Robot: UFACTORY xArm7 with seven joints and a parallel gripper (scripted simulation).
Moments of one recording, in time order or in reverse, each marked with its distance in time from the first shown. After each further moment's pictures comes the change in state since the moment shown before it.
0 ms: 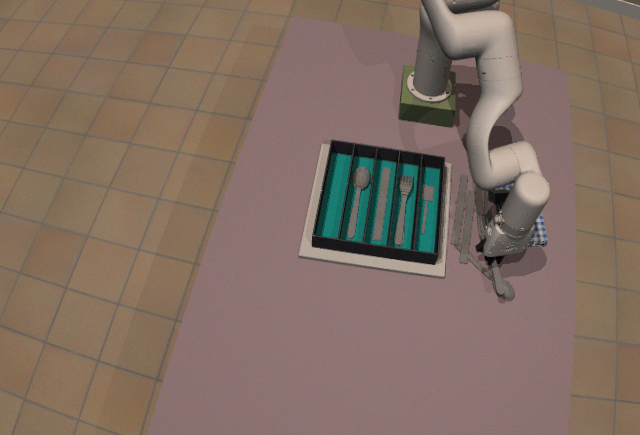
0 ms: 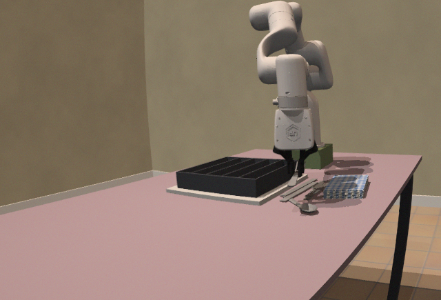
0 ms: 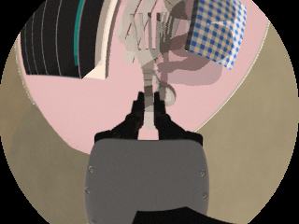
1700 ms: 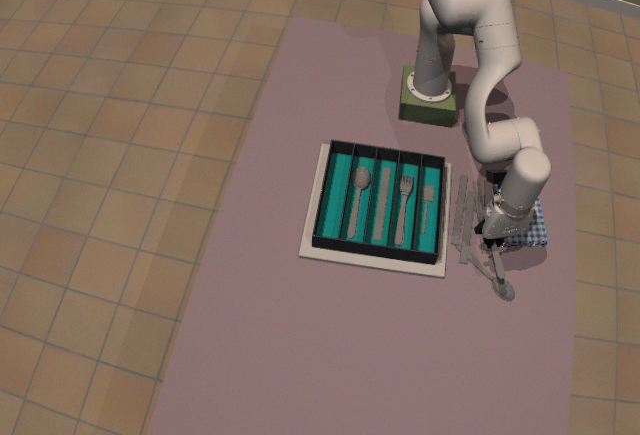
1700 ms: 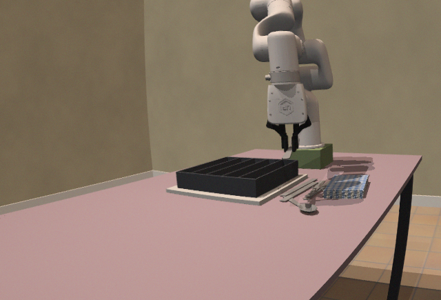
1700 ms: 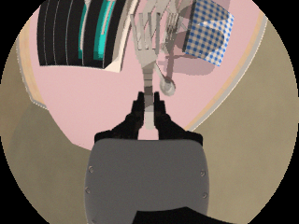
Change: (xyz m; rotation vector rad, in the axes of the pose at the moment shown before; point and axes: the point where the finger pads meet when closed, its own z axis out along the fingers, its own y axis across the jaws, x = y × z) arm 0.013 -0.016 -0.063 -0.007 0.003 -0.015
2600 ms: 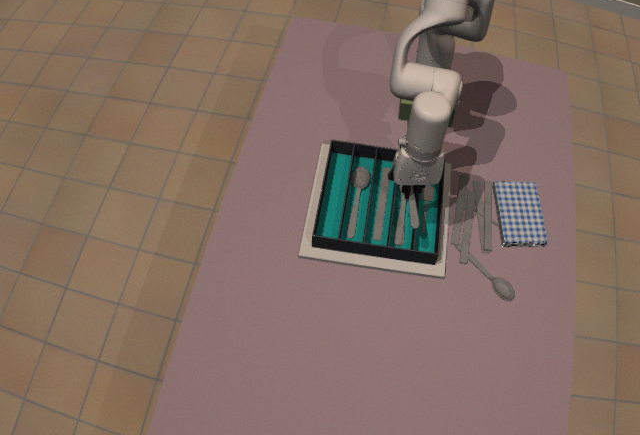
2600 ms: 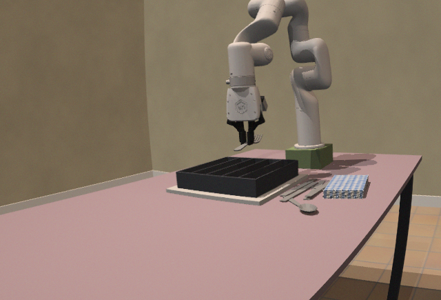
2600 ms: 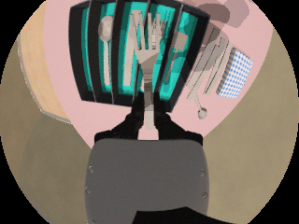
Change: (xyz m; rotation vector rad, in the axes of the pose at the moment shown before) arm 0.149 -0.154 0.002 0.001 -0.005 0.108
